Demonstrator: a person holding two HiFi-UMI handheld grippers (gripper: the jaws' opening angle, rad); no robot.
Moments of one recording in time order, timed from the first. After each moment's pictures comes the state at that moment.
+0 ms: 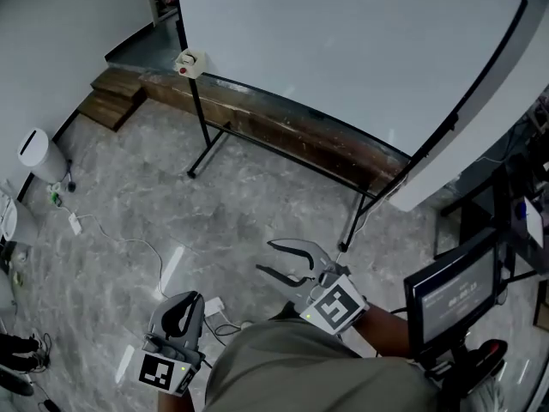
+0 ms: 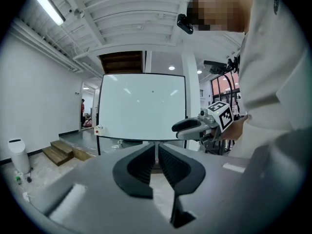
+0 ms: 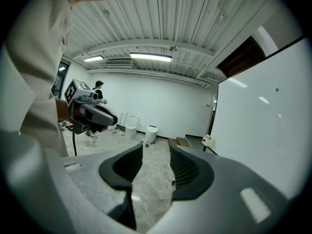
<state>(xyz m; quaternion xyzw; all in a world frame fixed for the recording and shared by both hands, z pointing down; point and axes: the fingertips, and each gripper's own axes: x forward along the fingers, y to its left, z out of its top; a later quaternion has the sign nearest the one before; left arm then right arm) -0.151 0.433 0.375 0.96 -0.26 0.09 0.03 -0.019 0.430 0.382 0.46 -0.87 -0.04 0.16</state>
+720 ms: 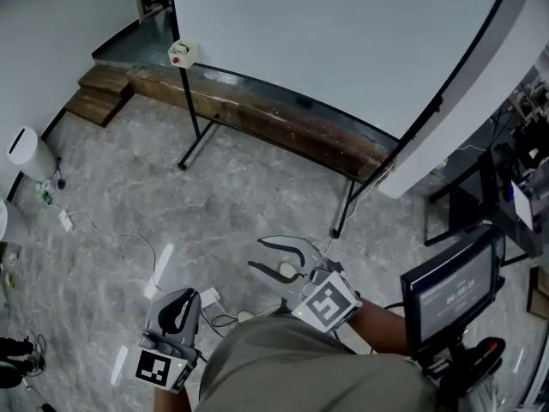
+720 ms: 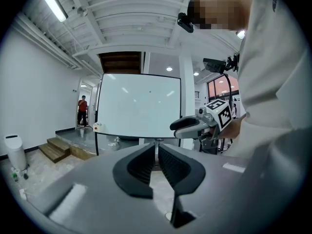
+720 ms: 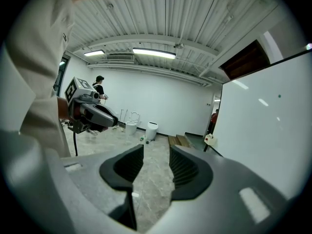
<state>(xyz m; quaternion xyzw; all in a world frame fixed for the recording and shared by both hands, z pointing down) -0.146 0.429 0.386 0.97 -0.23 0.11 0.05 -0.022 0.426 0.385 0.46 -0.87 -0.04 0.18</state>
